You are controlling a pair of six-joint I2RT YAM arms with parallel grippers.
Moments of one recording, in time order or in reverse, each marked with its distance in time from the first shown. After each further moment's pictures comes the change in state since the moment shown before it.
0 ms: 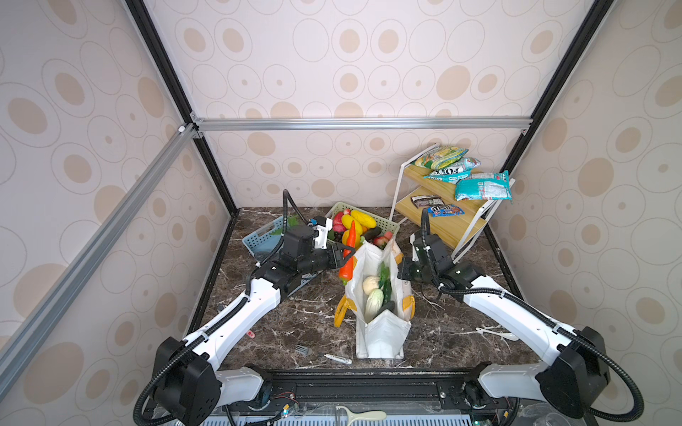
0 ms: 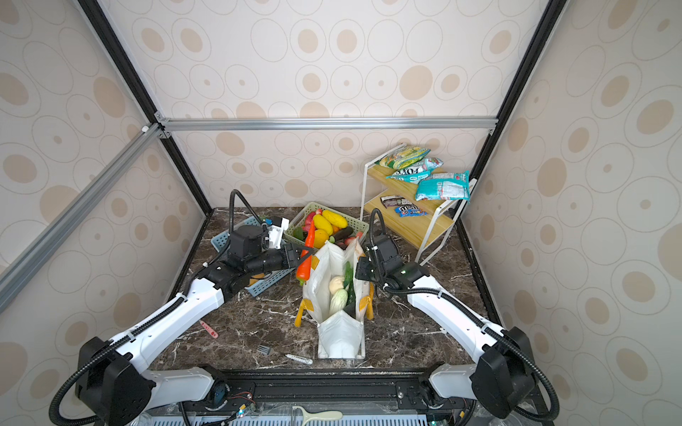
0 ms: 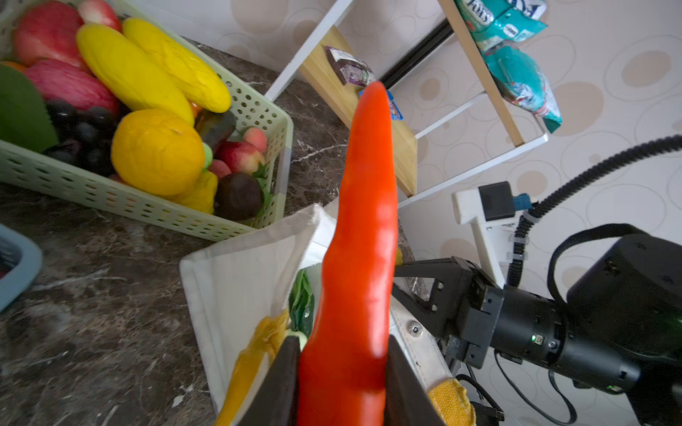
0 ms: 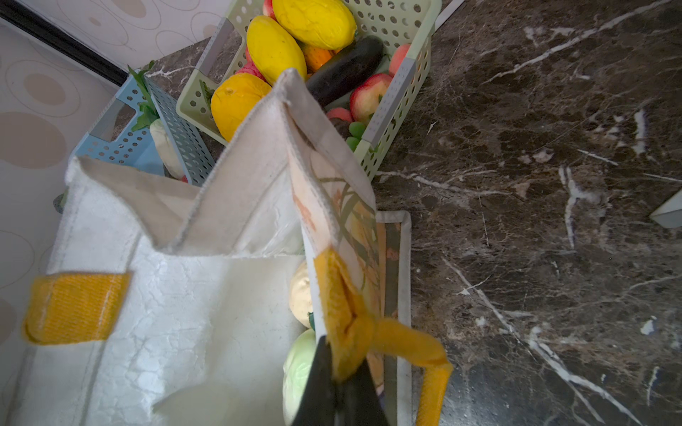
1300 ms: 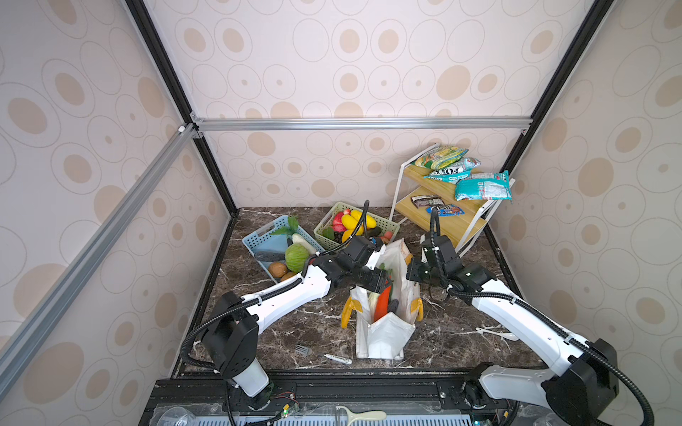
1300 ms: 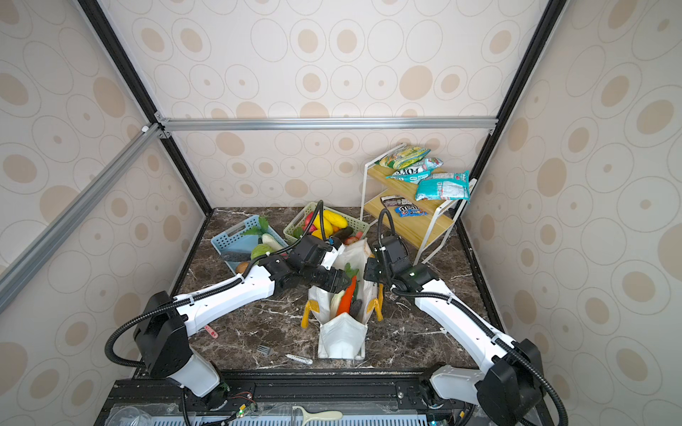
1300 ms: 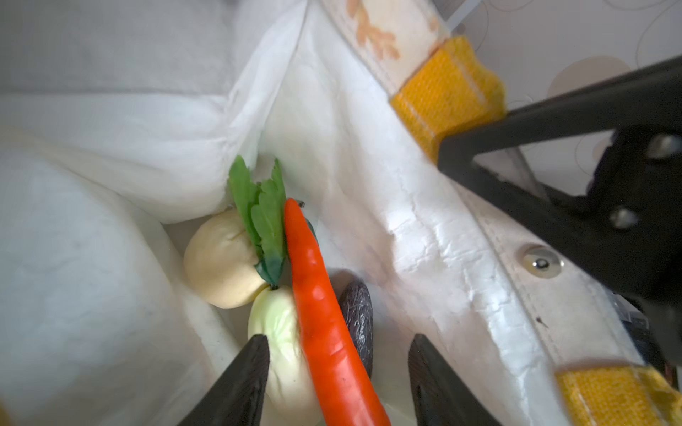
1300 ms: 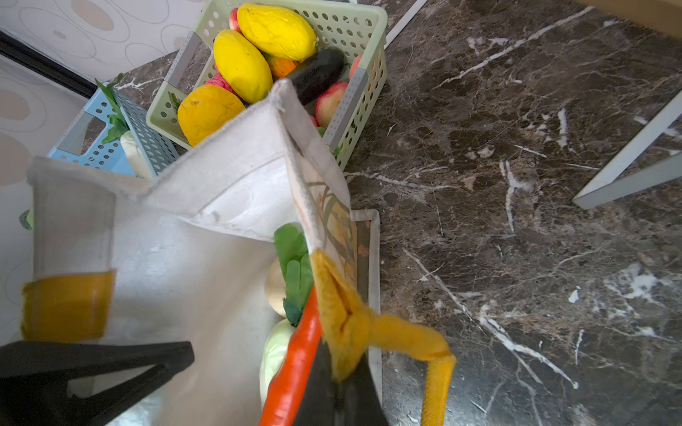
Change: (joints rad) left arm -0.304 0.327 0.273 -0.322 -0.238 0.290; right arm -0.039 -0.065 -0.013 -0.072 0.041 -0.004
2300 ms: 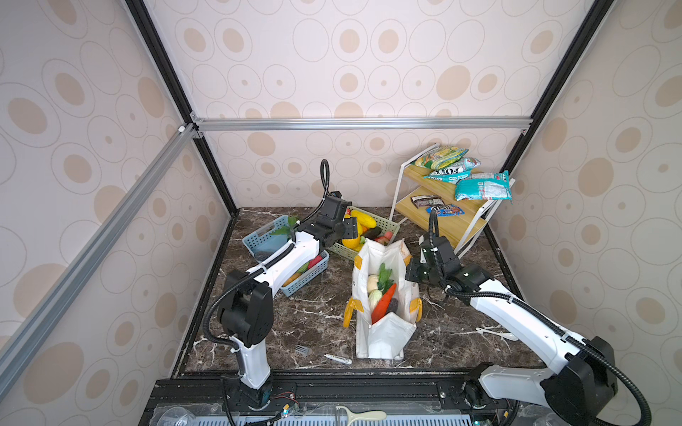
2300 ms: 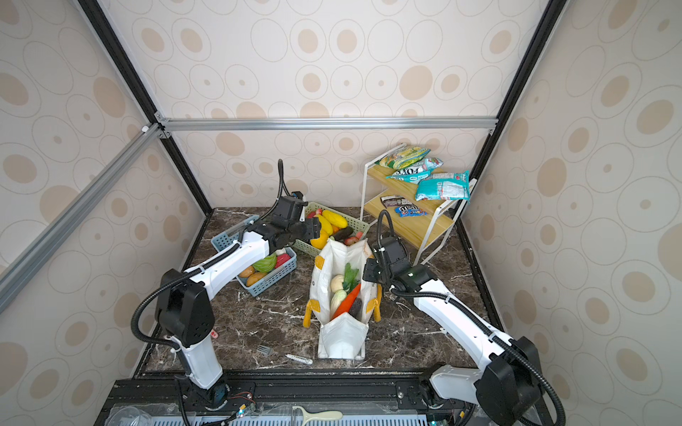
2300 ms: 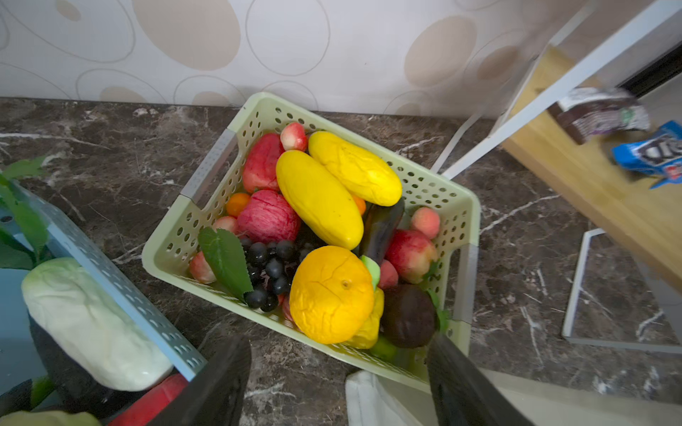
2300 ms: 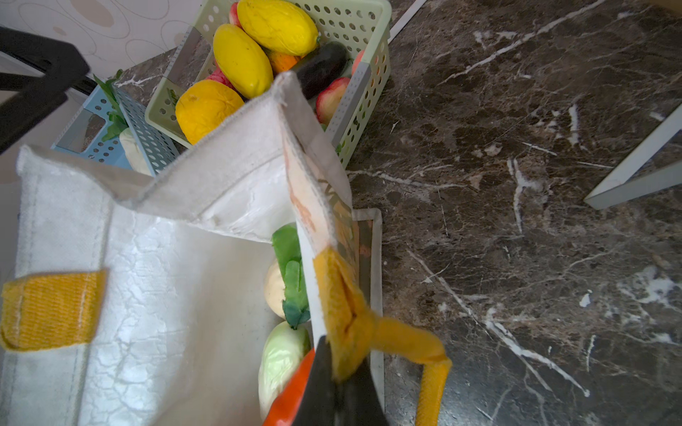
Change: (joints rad) left arm 0.305 0.240 0.297 0.056 -0.325 -0.024; right arm -0.002 0.013 -0.018 0.026 -0.011 -0.003
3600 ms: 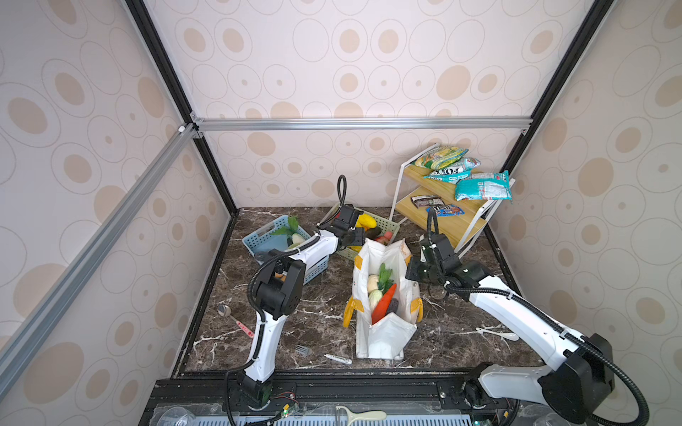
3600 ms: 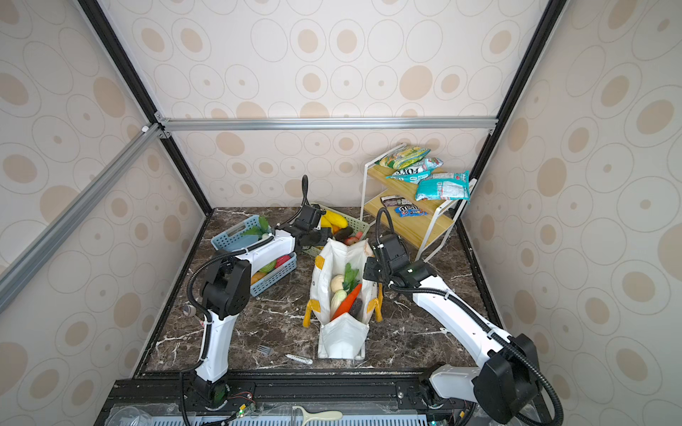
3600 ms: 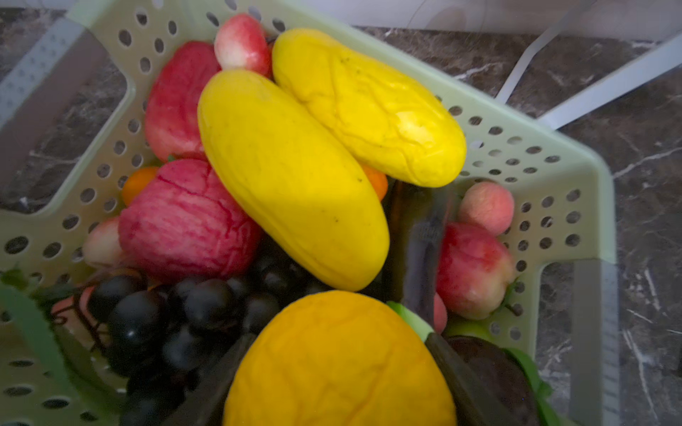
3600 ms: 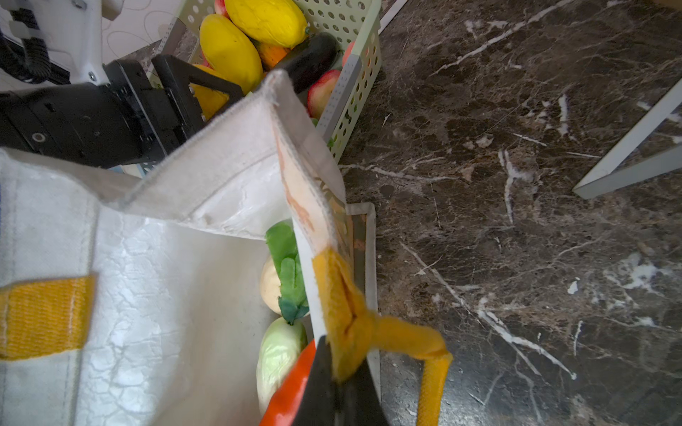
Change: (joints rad) left arm 0.000 0.329 0.164 0.068 0.074 0.009; right arm -0.004 0.023 0.045 -0.062 0.000 0.015
